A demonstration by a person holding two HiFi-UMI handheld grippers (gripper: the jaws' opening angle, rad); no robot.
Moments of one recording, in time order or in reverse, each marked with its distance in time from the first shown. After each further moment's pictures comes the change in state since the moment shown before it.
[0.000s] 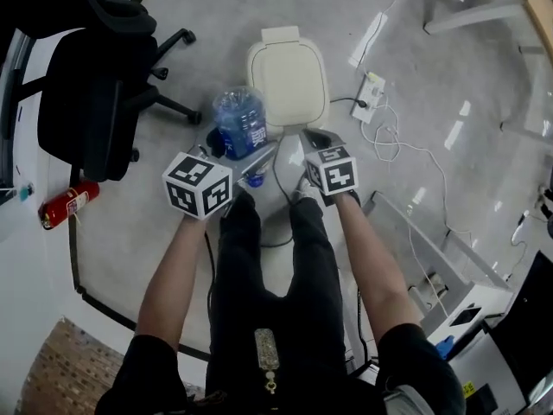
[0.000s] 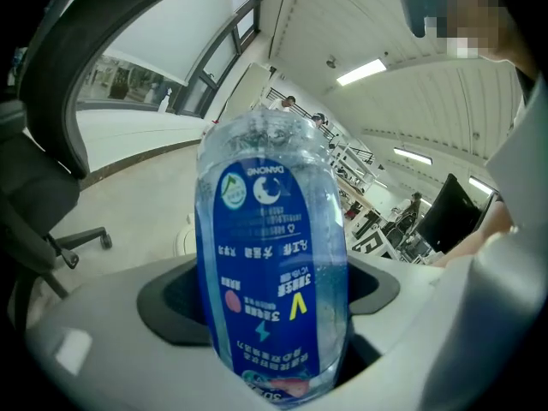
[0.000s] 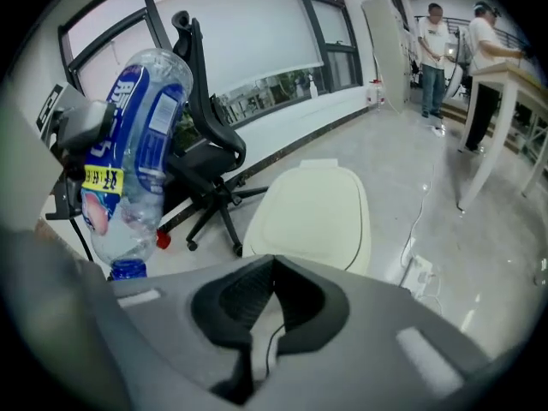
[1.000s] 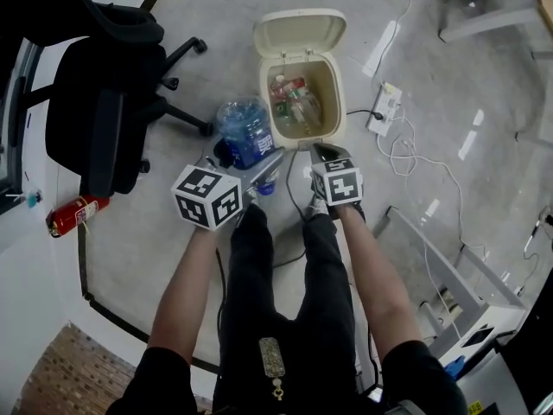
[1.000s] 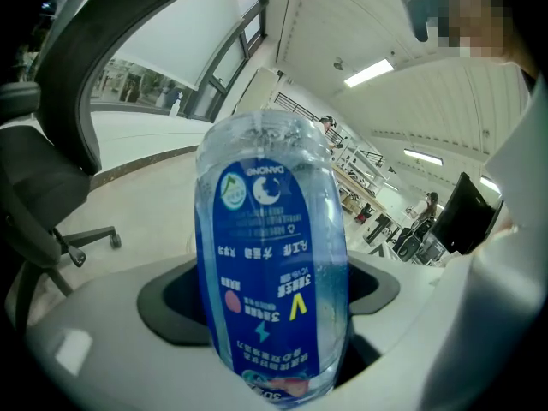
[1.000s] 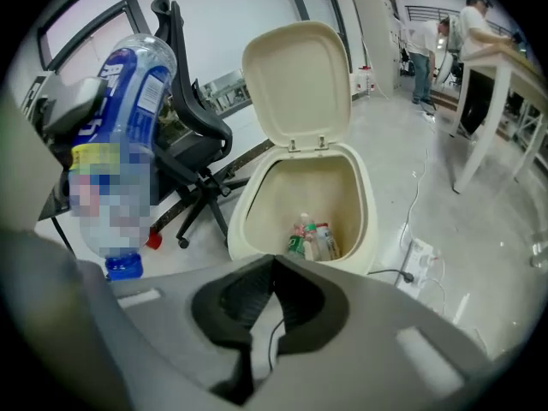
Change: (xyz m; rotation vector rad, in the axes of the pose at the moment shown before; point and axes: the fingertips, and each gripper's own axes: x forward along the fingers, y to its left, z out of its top) left arm 0.012 0.033 -0.012 -0.023 -0.024 0.063; right arm 0.037 -0.006 -0.022 0.069 0.056 -0.040
